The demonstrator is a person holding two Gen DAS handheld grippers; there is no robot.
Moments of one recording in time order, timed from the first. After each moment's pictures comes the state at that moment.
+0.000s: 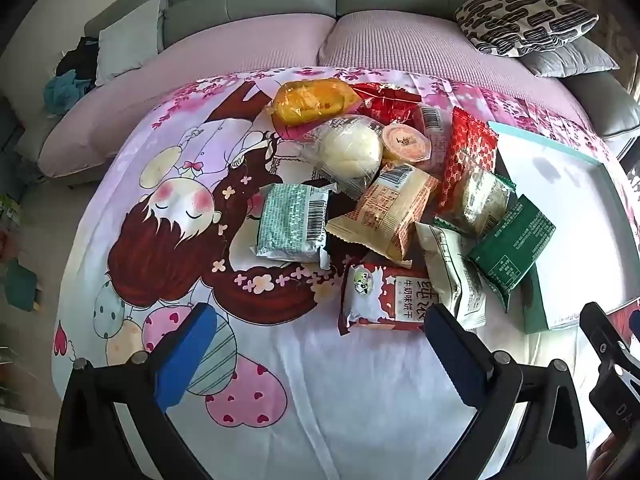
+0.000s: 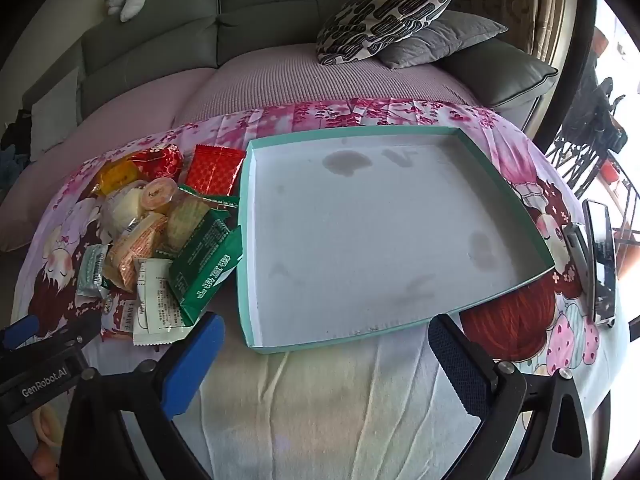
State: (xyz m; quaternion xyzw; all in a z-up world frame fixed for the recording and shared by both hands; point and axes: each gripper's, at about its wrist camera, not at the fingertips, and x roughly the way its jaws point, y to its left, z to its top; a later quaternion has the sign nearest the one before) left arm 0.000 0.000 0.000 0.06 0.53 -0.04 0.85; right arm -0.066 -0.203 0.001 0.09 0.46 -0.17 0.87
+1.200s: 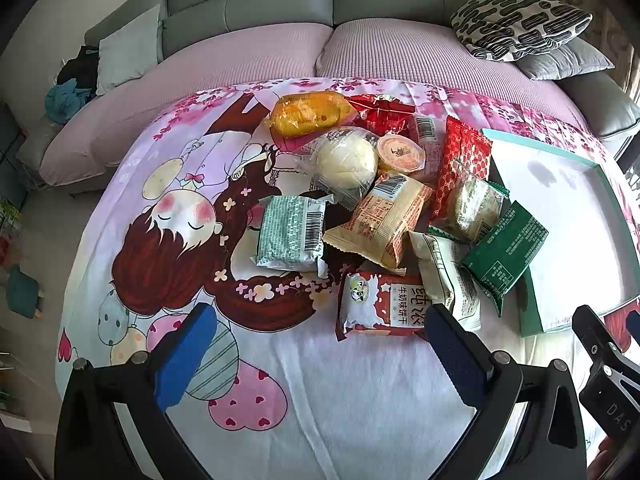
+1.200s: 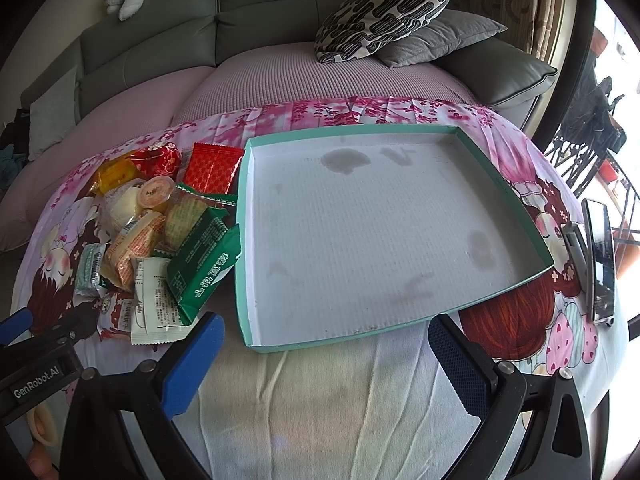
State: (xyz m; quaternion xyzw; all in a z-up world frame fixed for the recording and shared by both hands) left arm -0.003 0.000 0.008 0.07 0.51 -0.04 0.86; right arm -0.064 -0.202 0.000 0.09 0.46 -0.17 0.87
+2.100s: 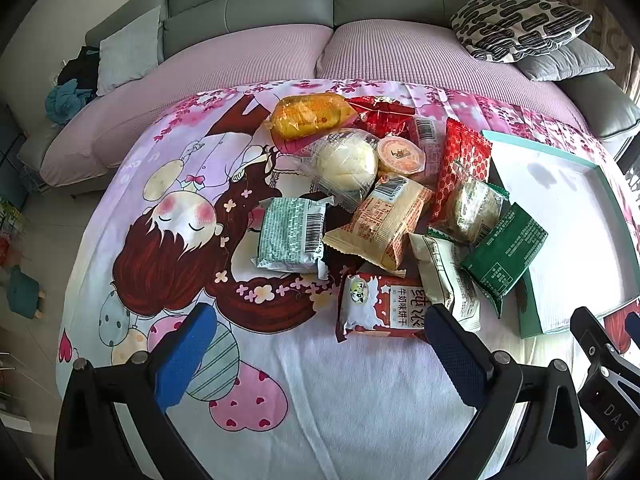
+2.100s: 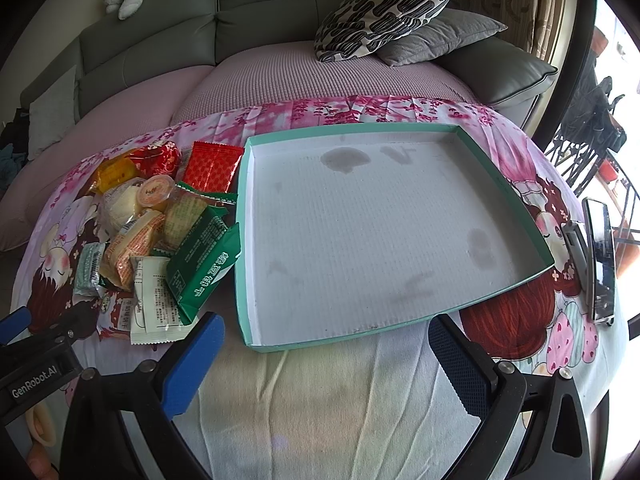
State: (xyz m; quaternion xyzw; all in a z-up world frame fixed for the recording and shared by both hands) left arm -0.003 0.001 0.011 0.07 0.51 -0.04 0.86; right arm -0.064 -0.202 -0.001 0.09 0.46 -0.17 0.87
